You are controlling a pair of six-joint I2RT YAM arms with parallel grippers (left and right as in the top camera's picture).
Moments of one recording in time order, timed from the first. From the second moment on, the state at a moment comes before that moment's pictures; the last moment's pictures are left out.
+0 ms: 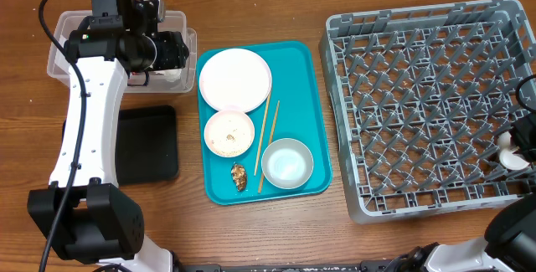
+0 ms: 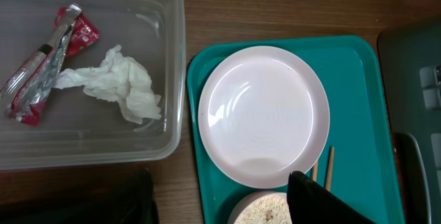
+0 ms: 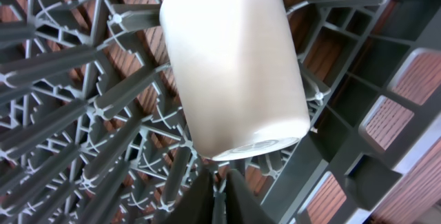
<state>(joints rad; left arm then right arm) 0.07 1.77 1.67 -0.94 0.26 -0.05 -0.73 1.72 1.46 -1.26 -0.02 0.38</state>
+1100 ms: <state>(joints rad) 0.07 1.77 1.67 -0.95 0.26 -0.05 -0.72 1.73 1.46 -1.04 0.17 0.39</state>
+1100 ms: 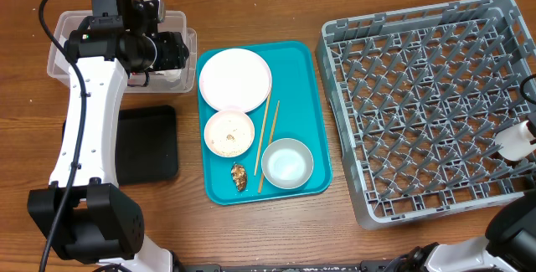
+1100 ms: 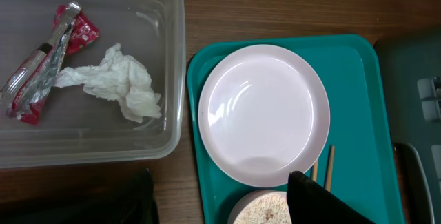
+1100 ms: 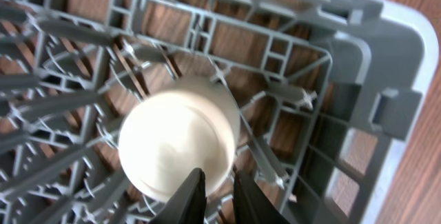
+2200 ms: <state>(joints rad) 0.05 1.77 1.67 -0.99 0.26 -0.05 0.32 1.69 1.50 -1.05 -0.35 0.05</state>
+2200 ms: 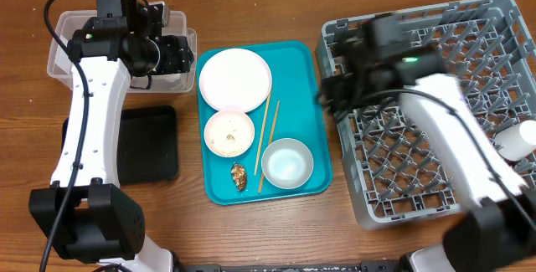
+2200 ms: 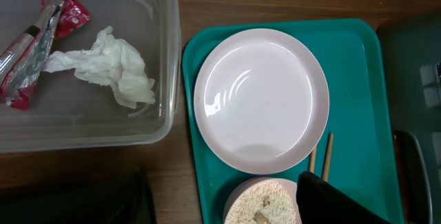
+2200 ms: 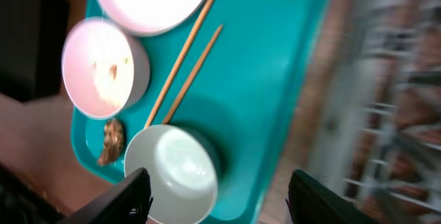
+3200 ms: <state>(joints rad) 0.05 1.77 1.67 -1.00 0.26 -0.05 0.54 2.03 1.43 -1.08 -0.19 0.23</state>
